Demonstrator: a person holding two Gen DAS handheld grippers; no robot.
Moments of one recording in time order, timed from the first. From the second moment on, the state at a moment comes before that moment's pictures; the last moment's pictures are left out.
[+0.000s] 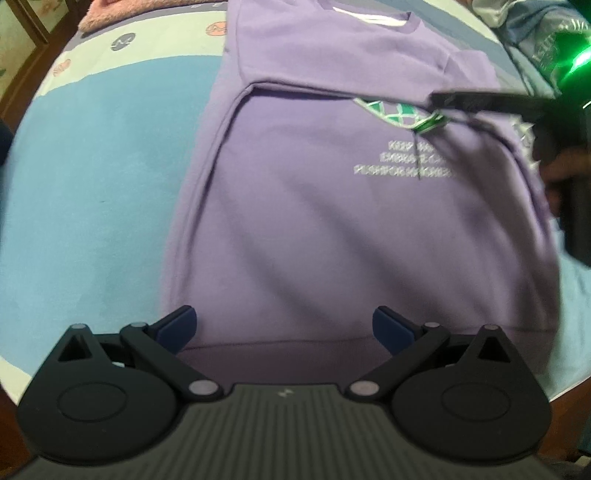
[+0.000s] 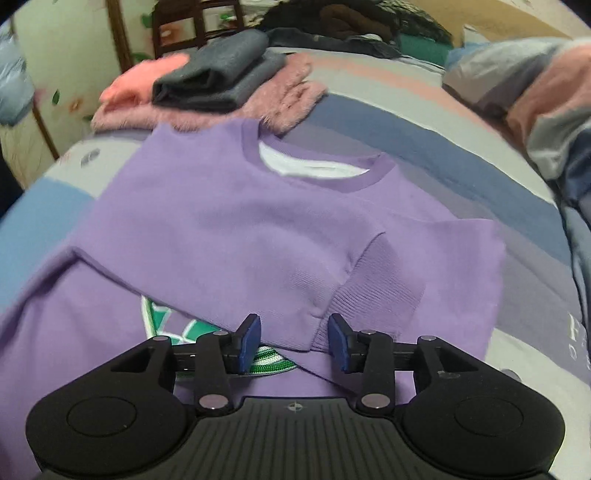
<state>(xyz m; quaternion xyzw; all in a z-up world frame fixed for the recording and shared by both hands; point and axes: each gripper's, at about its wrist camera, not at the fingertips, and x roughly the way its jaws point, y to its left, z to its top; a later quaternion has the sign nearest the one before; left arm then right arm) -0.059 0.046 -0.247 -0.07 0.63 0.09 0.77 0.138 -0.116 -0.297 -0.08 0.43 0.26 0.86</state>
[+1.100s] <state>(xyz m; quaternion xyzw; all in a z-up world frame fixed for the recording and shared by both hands) -0.137 0.125 -0.297 -0.15 0.61 0.11 0.77 -0.069 -0.278 -0.331 0.23 0.62 0.04 0.75</state>
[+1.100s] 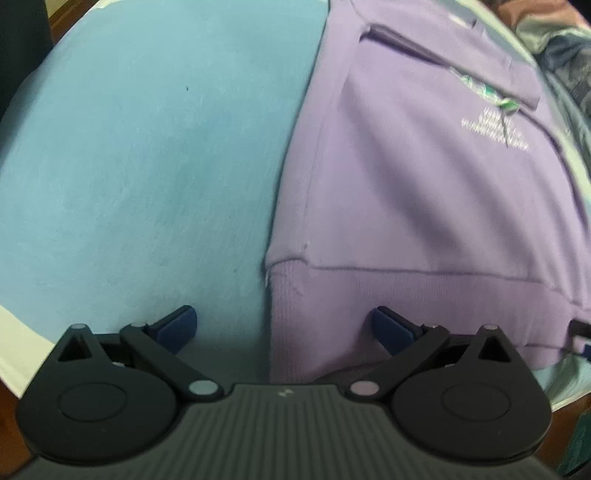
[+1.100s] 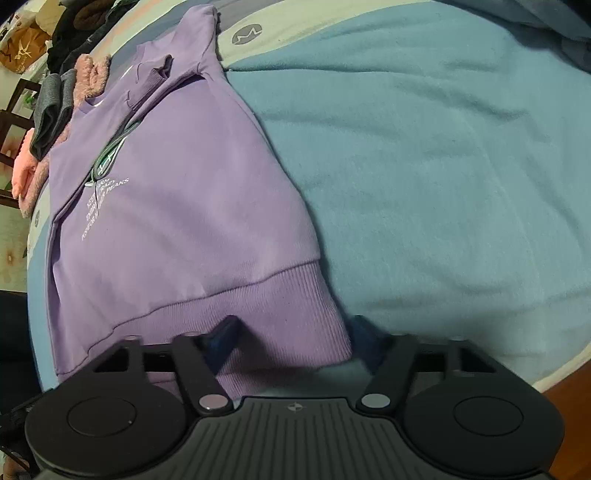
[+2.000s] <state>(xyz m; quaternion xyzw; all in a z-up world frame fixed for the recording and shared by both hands) -0.132 0.153 -0.252 -0.24 0.60 0.03 0.76 -0.071 -0.295 -0.312 0.32 0.62 0.05 0.72</state>
